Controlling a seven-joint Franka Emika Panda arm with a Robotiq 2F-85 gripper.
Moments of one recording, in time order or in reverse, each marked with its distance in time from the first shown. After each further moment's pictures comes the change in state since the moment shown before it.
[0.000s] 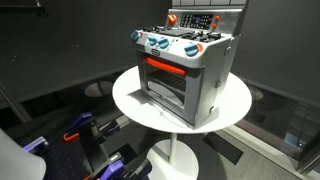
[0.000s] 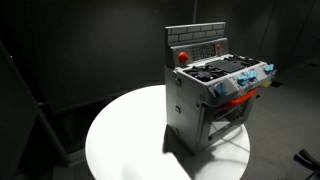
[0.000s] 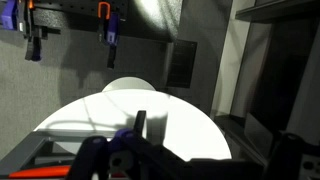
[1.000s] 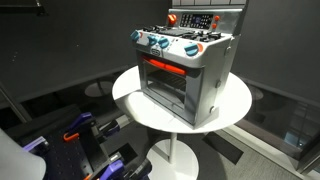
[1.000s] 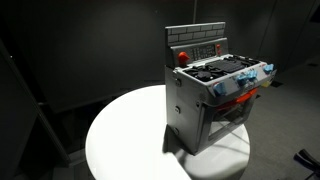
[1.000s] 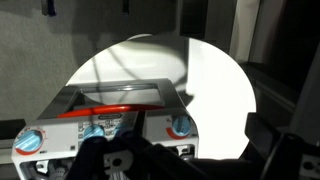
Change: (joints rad) arm -0.151 0.057 0.002 0.087 -0.083 0.145 0.016
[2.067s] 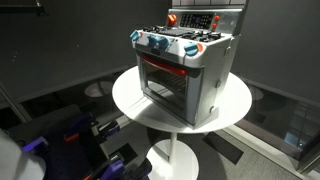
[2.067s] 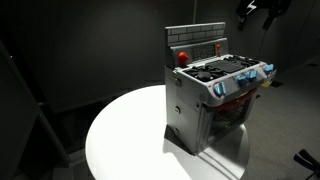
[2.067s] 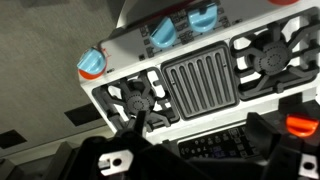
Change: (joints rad) arm -0.166 0.436 -0.056 0.264 -0.325 0.244 0.265
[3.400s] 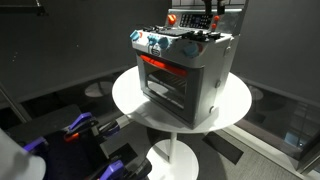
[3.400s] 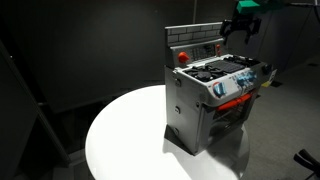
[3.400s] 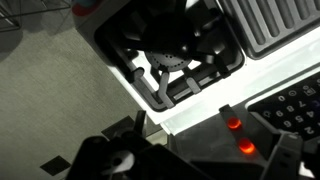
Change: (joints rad) arm 0.050 0.439 -0.199 0.371 -0.080 -0.035 0.123
